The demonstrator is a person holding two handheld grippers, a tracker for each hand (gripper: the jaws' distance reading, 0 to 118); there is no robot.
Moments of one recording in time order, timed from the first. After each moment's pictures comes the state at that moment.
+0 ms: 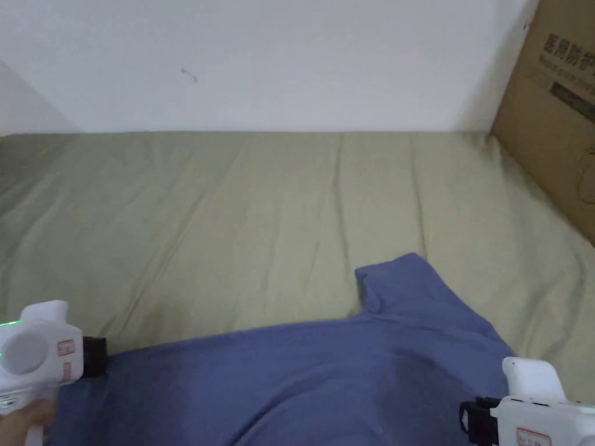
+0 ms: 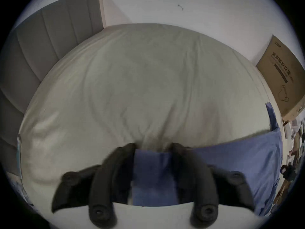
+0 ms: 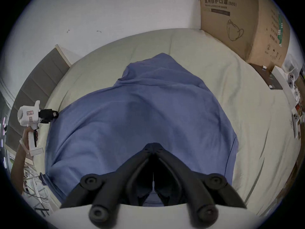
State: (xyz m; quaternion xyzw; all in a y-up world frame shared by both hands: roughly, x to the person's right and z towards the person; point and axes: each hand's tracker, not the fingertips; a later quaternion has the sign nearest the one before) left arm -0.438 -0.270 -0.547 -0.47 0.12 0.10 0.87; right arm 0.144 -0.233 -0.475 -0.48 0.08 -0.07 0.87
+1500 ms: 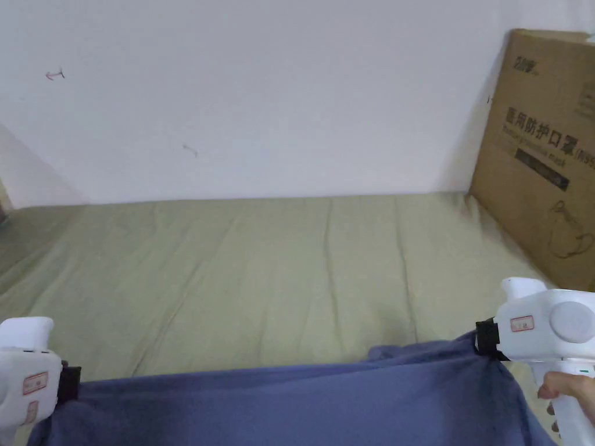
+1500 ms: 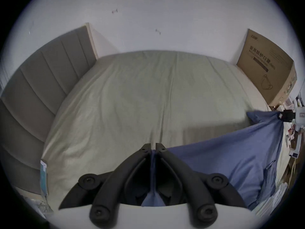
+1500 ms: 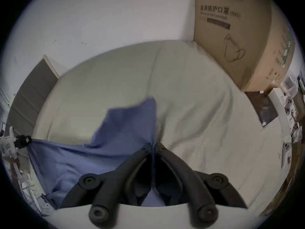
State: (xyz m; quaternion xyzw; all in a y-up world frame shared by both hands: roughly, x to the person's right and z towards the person) left arm -0.394 -0.122 -0.491 -0.41 0.08 0.02 0.91; right arm 0.195 -0.121 -0.584 -0.43 0.05 -0.06 0.90
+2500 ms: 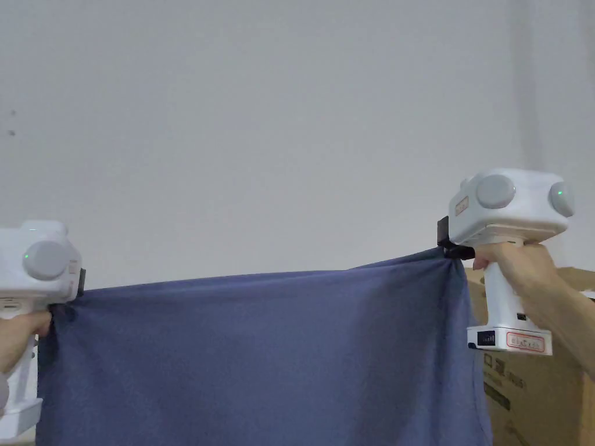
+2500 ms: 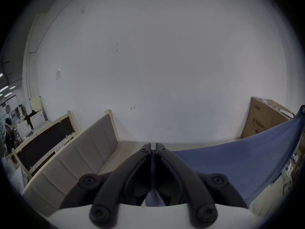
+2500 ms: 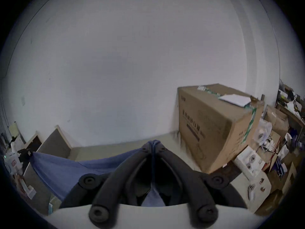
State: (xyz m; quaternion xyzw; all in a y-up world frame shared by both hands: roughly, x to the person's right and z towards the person) left arm -0.350 0.240 -0.587 -0.13 0.16 -0.02 0.98; right arm 0.187 0.296 -0.614 -0.15 -0.03 -0.06 0.99
